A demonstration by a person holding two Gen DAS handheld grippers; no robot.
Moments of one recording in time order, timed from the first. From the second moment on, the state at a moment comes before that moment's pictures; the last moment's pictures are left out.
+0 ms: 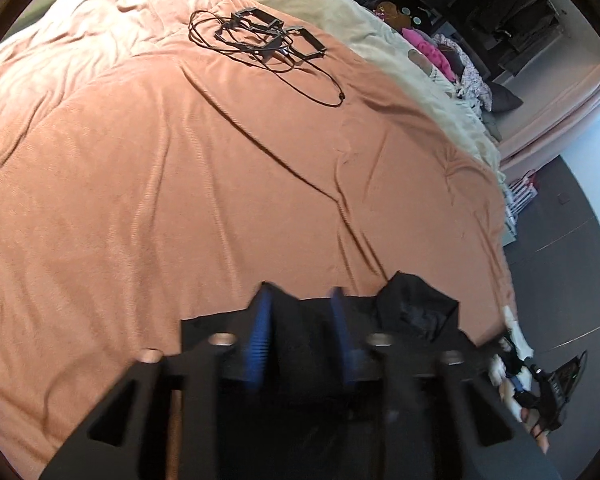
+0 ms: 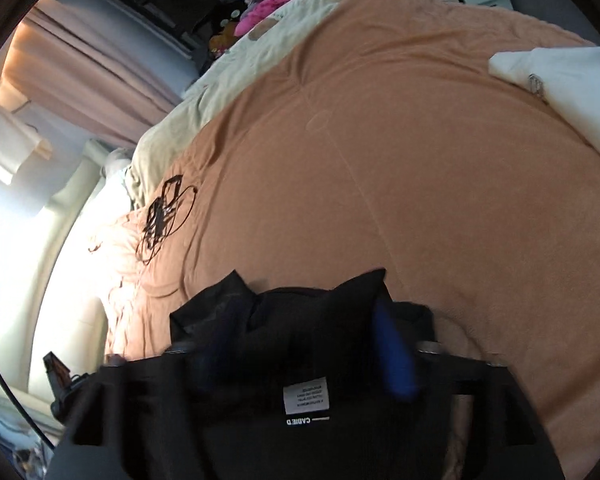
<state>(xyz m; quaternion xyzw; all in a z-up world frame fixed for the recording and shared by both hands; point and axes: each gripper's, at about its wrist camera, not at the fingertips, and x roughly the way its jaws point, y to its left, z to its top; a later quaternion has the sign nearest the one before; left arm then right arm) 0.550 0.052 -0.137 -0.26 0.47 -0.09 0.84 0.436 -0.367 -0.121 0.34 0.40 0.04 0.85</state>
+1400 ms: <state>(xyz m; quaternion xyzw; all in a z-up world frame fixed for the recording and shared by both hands) 0.468 0.068 -0.194 -0.19 0.52 -0.02 0.83 0.397 -0.363 -0.144 0.22 0.49 -0.01 0.84</state>
